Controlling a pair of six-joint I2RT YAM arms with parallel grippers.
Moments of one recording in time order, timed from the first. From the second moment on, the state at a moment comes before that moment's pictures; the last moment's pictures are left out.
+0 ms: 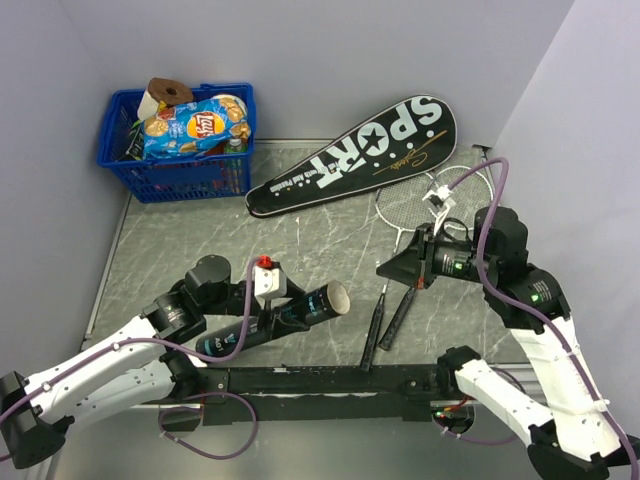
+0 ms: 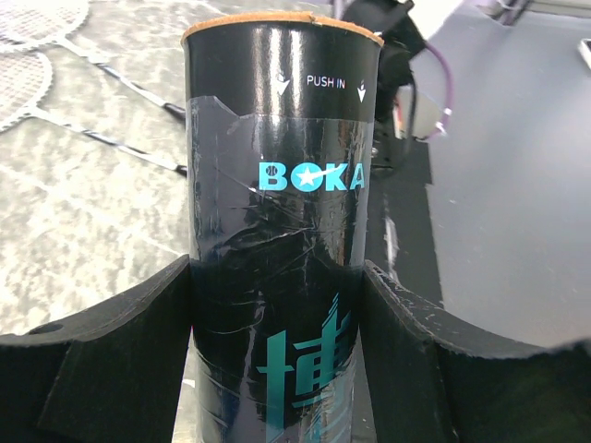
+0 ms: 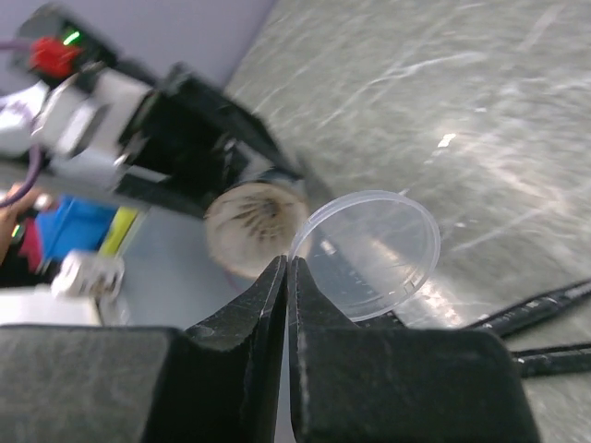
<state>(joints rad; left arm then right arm) -0.87 0.75 0.61 -0.06 0.62 0.06 0.38 0.79 1.17 -0.82 -0.68 0.44</state>
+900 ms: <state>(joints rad) -0.88 0.73 0.61 -0.07 0.69 0.07 0.78 0.90 1.14 -0.70 -0.72 0.47</state>
